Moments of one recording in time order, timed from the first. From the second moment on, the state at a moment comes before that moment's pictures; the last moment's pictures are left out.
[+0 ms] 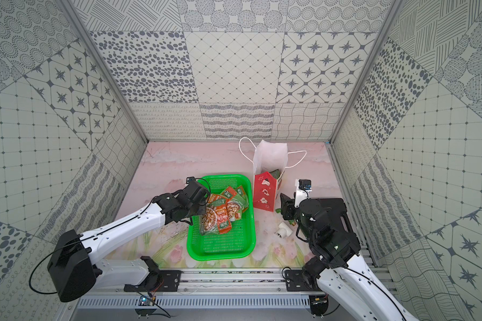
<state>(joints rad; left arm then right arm) -0.67 1.31 0.93 -0.71 -0.33 -0.71 0.61 0.56 0.67 -0.52 0.35 0.35</state>
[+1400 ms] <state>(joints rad) -0.82 1.55 1.96 -0.73 -0.01 -0.59 0.61 0.39 0.39 -0.38 0.41 0.40</state>
